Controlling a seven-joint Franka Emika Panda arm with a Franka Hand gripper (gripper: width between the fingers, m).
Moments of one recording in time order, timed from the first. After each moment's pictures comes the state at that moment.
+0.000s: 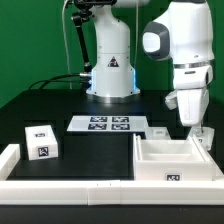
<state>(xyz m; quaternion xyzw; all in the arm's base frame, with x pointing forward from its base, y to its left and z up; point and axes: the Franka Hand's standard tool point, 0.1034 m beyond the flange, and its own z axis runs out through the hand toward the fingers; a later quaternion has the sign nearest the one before) 0.404 0.189 0.012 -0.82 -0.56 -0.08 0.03</state>
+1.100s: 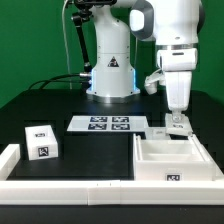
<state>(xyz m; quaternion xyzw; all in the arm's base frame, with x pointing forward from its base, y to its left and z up) 0.418 0.131 0.049 -0.75 -0.66 -0.04 0.00</state>
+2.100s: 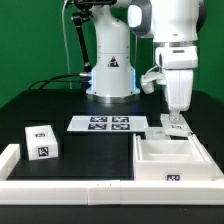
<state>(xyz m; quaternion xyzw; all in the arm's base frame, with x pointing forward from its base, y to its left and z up) 0.441 0.120 0.056 -0.73 -0.68 -0.03 0.00</state>
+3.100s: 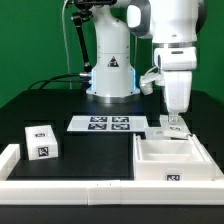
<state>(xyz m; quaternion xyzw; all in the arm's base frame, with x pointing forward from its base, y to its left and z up) 0.453 0.116 0.056 -0.74 -0.68 -0.03 0.00</state>
